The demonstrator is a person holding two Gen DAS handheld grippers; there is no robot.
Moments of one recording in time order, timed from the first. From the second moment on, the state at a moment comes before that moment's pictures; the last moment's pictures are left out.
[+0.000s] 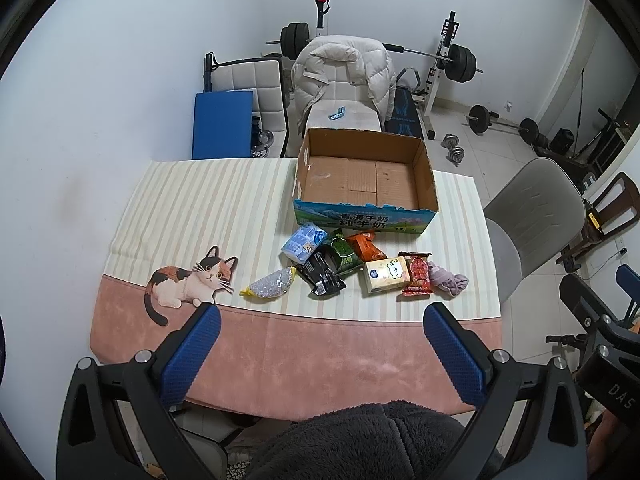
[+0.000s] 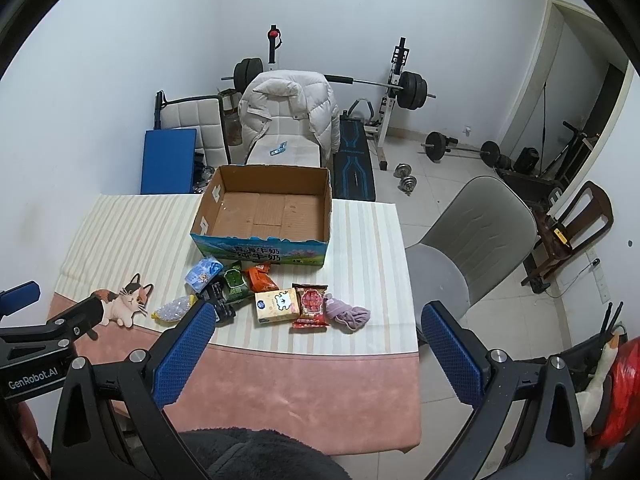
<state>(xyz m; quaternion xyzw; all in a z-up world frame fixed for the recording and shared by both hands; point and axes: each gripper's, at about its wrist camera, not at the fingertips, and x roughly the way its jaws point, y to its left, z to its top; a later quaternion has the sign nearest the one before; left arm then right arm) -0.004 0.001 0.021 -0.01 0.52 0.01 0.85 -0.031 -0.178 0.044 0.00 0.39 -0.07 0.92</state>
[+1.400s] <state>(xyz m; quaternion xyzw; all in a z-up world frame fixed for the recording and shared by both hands) 0.031 0.015 -0.006 -0.02 0.52 0.03 0.85 -0.006 -0.187 0.018 0.03 0.40 -0.05 0.92</state>
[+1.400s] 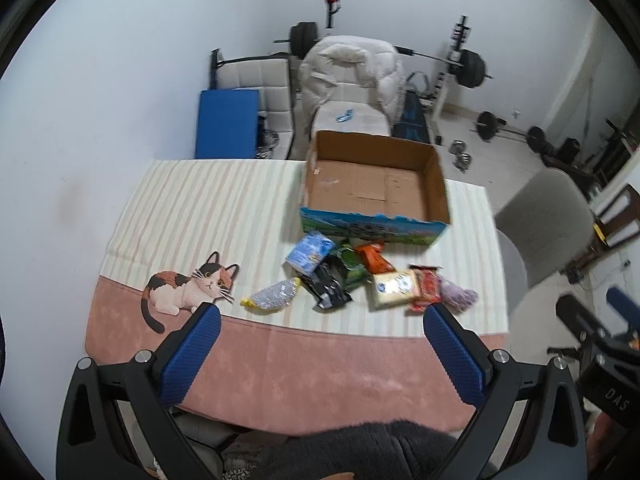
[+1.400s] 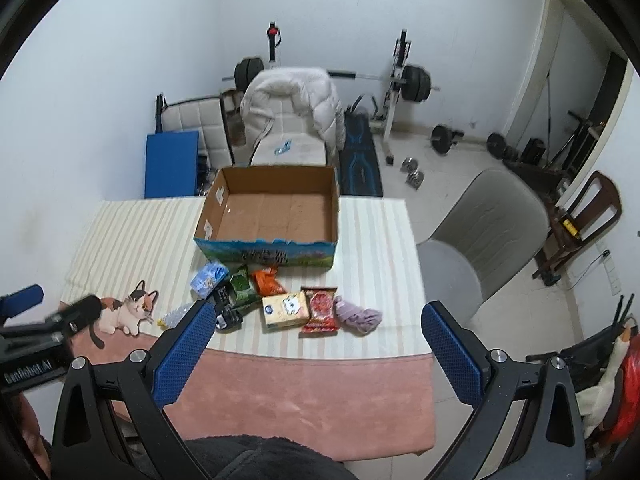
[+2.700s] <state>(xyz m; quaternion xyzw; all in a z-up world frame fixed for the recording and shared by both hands) 0.194 0.052 -0.385 -0.18 0.74 0.04 0.64 0.314 -0.154 -0.383 0.01 0.74 0.12 0.66</state>
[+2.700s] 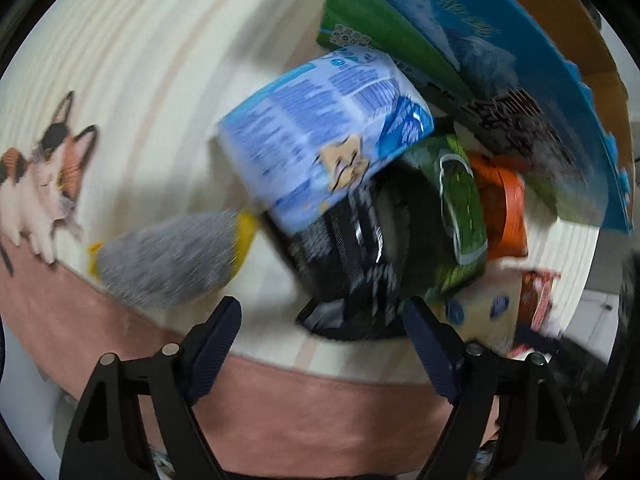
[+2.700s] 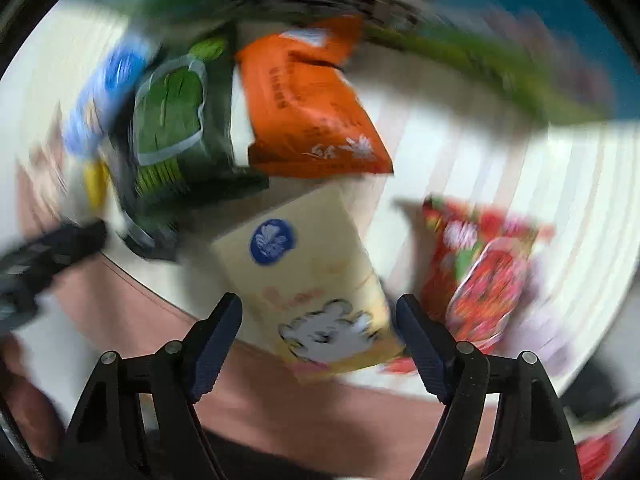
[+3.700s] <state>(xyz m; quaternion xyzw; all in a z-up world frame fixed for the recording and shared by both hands) 0.059 0.030 -0.436 -0.04 0.77 0.03 0.64 0.190 -0.152 -0.427 0.07 0.74 0.04 0.67</state>
